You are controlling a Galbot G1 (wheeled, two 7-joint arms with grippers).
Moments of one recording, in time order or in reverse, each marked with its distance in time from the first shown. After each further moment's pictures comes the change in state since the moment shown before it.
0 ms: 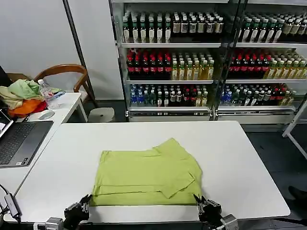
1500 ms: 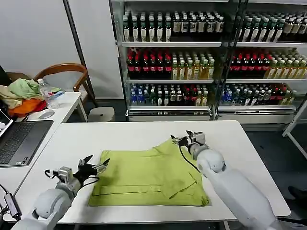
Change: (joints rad) left arm -0.624 0.217 0.275 0.427 -0.225 -0.038 0.150; right arm 1.113 0.309 -0.427 -0.820 0.292 -0.101 -0.029
